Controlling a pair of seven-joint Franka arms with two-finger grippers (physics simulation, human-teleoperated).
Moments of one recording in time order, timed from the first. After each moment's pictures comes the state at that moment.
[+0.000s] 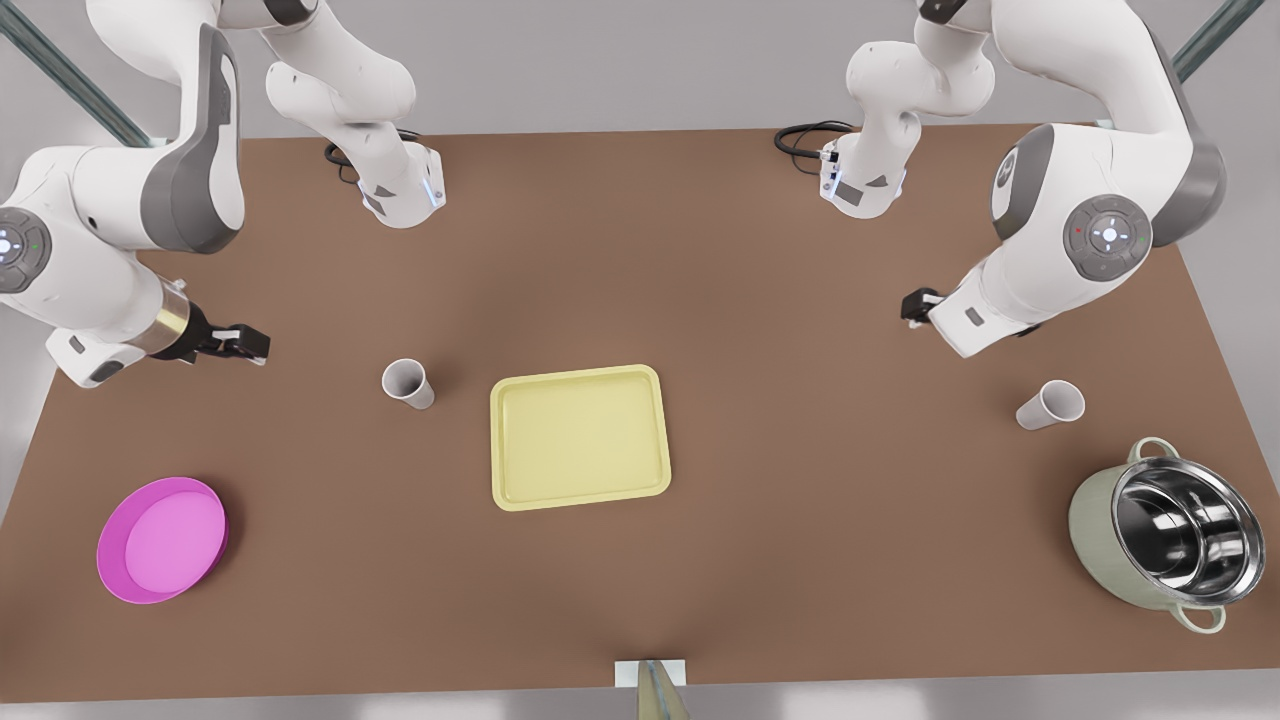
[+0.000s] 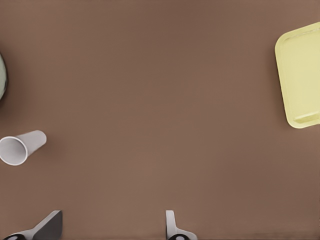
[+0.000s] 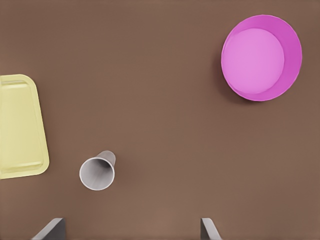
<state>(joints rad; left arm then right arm) -0.23 0.22 0.02 -1.34 0.02 1.33 0.01 -0.01 0.13 0.01 -1.49 -0.07 1.50 0.02</state>
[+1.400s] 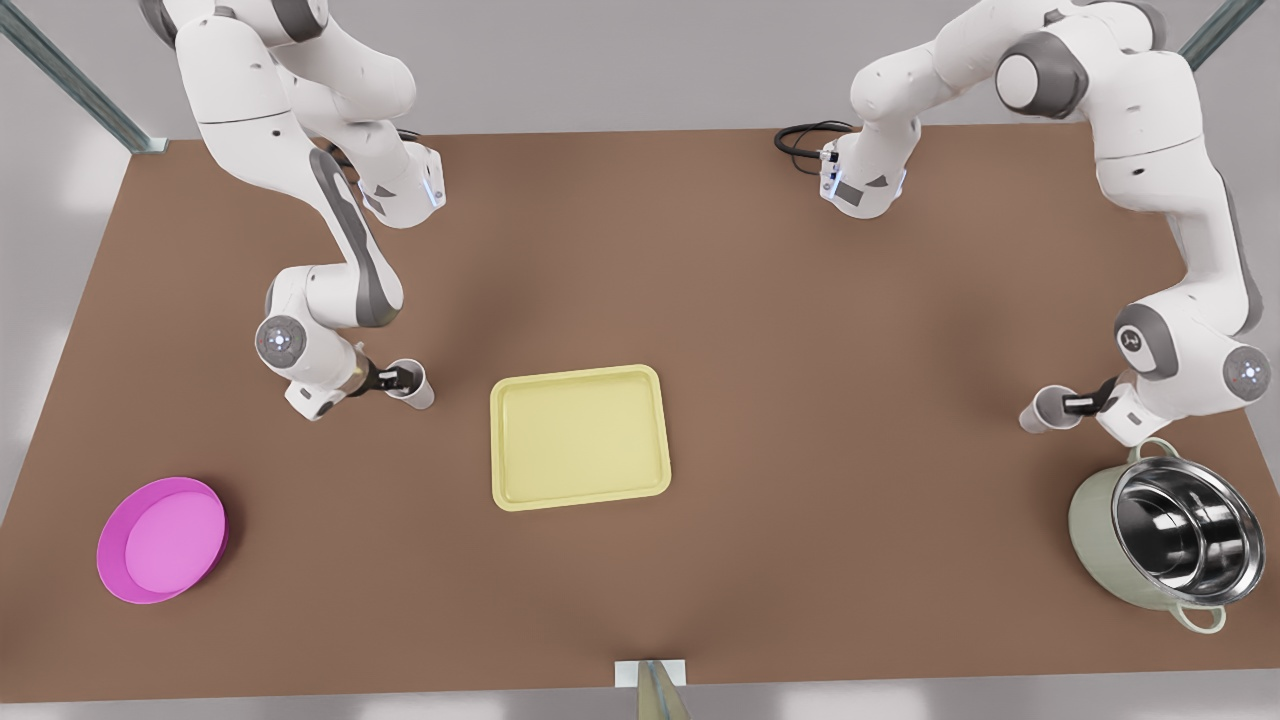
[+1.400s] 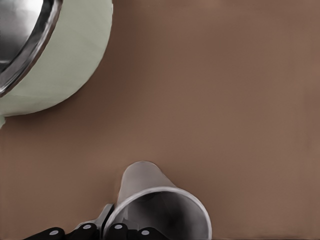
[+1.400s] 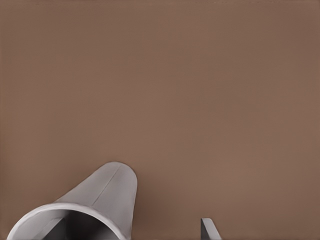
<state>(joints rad) 0.31 0.47 0.02 -1.72 0.04 2.06 0.42 0.06 0.21 0.03 -2.28 0.05 2.35 -0.01</state>
